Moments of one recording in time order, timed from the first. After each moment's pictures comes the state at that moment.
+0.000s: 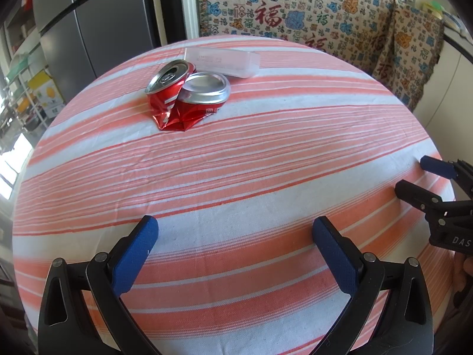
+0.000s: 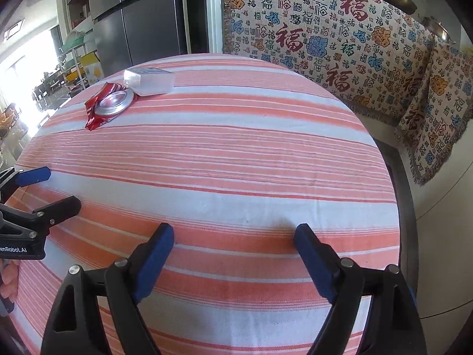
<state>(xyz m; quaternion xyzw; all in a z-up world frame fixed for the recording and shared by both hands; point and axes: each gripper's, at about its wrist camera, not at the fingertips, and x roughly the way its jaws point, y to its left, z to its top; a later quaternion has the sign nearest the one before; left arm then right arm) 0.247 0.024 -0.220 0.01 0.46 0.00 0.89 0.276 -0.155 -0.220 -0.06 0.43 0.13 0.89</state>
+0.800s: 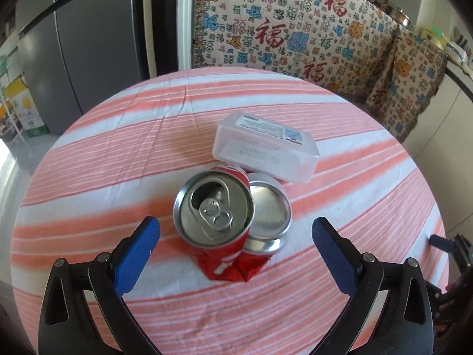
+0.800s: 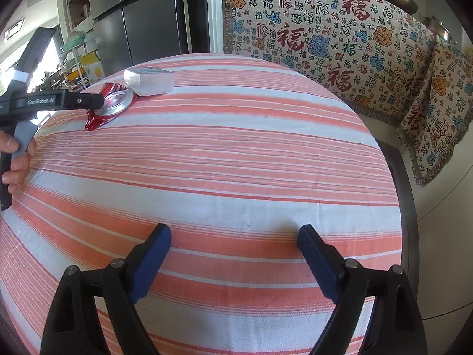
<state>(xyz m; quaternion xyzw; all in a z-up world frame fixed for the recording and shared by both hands) 0.373 0.090 -0.194 -0.03 0.45 -0.06 0.89 0.281 -0.155 -0.215 -0.06 0.44 0.13 0.89</state>
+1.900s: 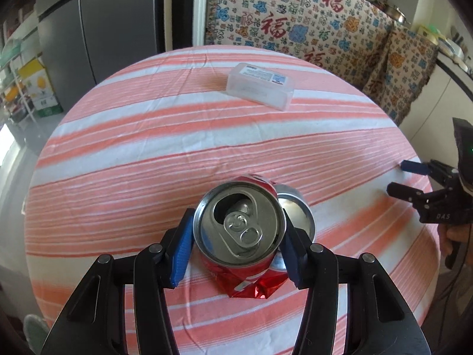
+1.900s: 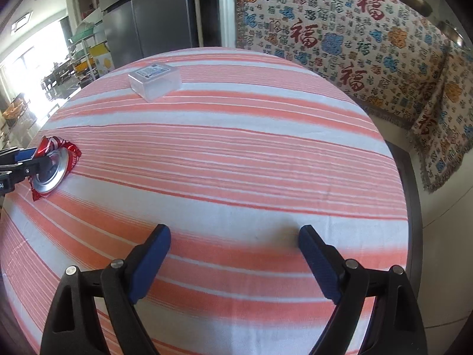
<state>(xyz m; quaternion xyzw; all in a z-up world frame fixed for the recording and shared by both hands) 0.241 0.106 -0.194 -0.05 0.45 -0.05 0.89 0.307 -0.139 -0.206 -0.08 0.46 0.17 0.87</state>
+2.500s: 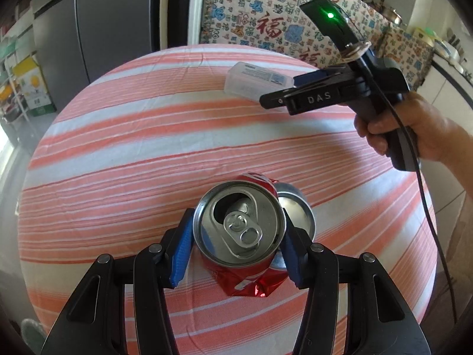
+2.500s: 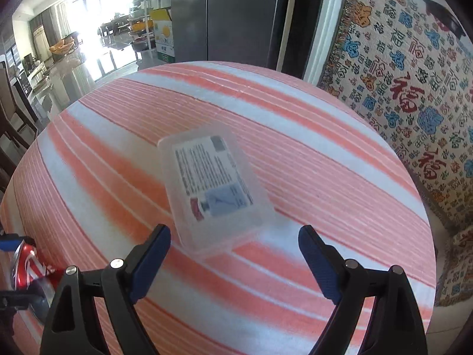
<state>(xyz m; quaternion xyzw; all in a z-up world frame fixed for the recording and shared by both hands) 0.247 0.110 -0.197 -0.05 0.46 -0.06 0.89 0.460 0.023 -0.198 -0.19 0.44 0.30 0.82</state>
